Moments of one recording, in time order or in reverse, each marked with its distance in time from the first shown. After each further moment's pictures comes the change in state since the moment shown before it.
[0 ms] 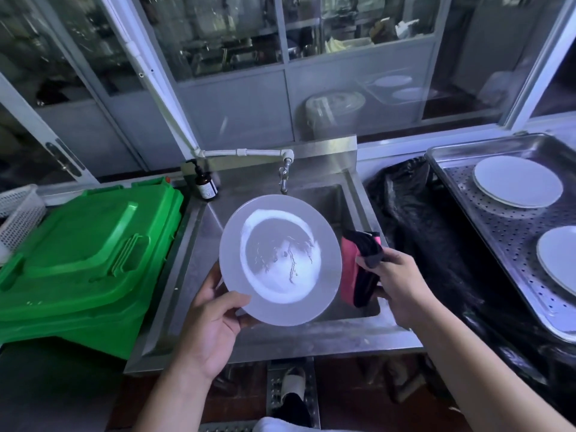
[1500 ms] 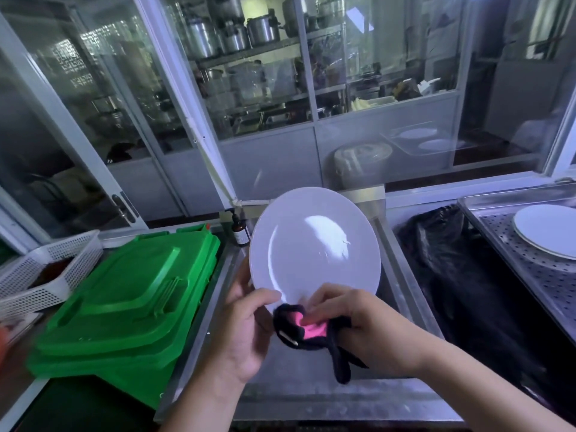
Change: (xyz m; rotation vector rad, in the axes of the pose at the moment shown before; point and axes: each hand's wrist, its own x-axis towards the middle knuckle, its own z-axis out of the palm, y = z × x) left_hand 0.006 0.059 0.051 -0.001 -0.069 0.220; right_hand -0.060 -0.071 0.063 -0.578 -0.742 -0.693
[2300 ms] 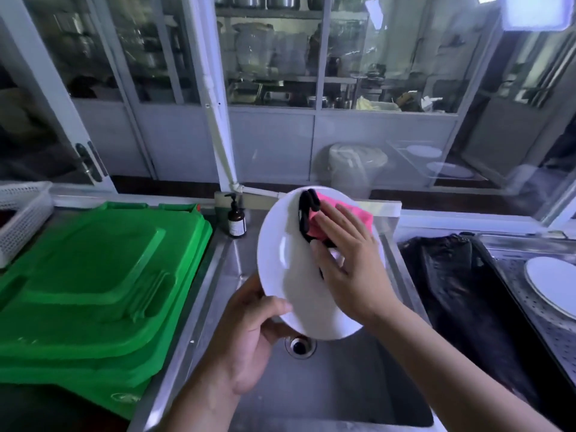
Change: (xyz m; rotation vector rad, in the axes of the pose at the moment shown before) left_hand 0.084 0.022 -0.097 -0.078 -0.089 -0.107; right_hand 0.191 0.019 0.028 -0.497 0.443 0.027
